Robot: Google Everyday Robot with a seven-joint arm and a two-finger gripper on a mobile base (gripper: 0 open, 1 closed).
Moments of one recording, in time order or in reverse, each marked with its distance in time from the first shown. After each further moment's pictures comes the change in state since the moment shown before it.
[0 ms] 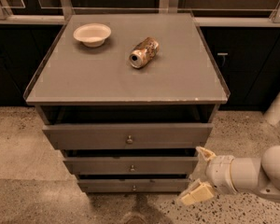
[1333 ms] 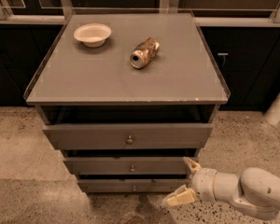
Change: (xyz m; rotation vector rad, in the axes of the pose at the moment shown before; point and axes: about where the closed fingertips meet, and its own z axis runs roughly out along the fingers) arm 0.050 -0.012 0.088 -0.025 -0.194 0.118
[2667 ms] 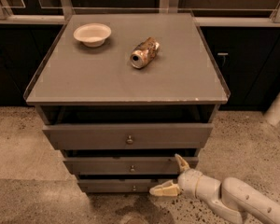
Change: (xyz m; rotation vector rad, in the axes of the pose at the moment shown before) arm 0.022 -0.038 0.070 0.102 -0.183 0.021
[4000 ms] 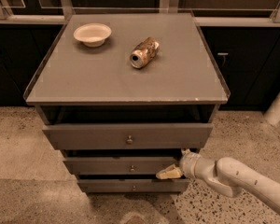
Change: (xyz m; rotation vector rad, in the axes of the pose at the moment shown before) arm 0.013 -0.084 0.033 0.055 0.108 -0.165
